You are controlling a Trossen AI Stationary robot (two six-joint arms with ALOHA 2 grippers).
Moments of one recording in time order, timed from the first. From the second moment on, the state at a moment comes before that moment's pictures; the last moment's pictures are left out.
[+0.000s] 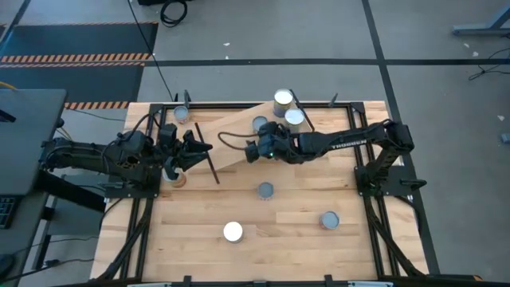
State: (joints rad) left arm -0.07 0.73 0.60 0.37 -0.09 -0.58; right arm 0.00 1.72 1.37 -0.39 0.64 0.80
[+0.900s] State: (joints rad) left arm -0.07 0.73 0.60 0.30 -0.08 -0.56; right arm 0.28 1.72 1.31 -0.61 0.33 0.39
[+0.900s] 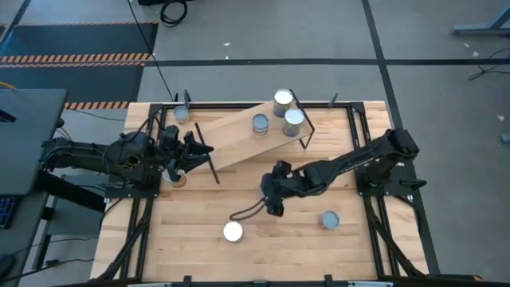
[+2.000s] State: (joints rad) left arm -0.07 0.73 0.60 0.26 -0.08 -0.50; right arm 0.12 1.86 1.19 -0.39 0.00 -0.14
